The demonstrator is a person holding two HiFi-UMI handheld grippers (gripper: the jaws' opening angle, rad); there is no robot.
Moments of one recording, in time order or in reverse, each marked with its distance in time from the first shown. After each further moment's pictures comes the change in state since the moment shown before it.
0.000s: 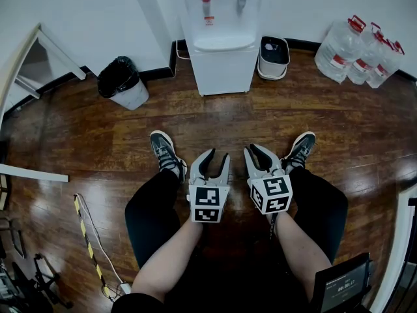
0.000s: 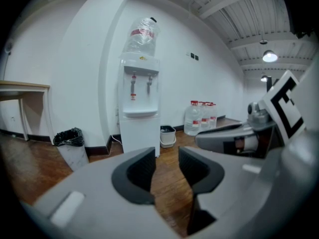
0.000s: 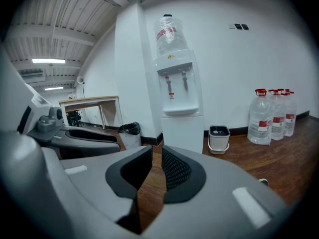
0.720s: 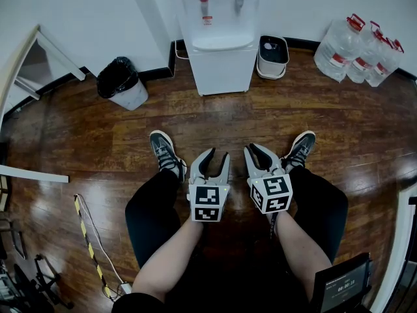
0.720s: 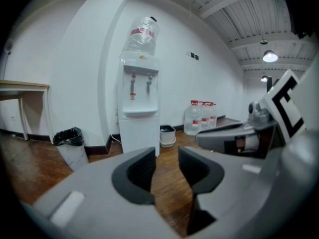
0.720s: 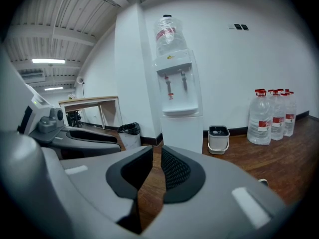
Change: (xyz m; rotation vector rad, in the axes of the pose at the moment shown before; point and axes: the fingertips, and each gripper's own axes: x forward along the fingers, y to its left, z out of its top) left arm 0.003 -0.001 -0.002 -0.003 0.003 -0.002; right arm 0.000 -0.002 0.000 0.000 -0.002 -0.003
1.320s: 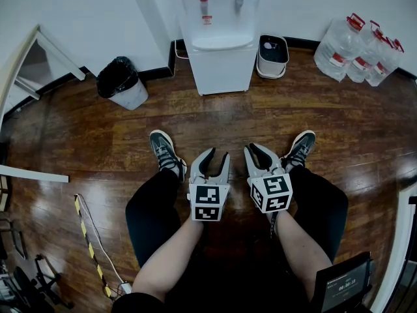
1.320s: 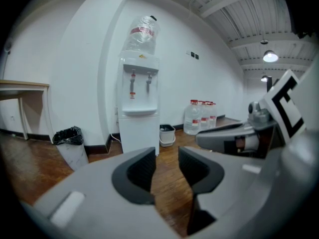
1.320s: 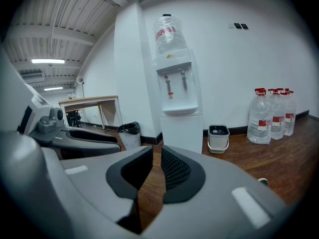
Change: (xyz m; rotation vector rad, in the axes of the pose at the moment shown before) left arm 0.001 -0.002 -0.002 -0.001 0.011 0.000; right arm -0.001 -0.002 -0.002 0.004 0.006 0.001
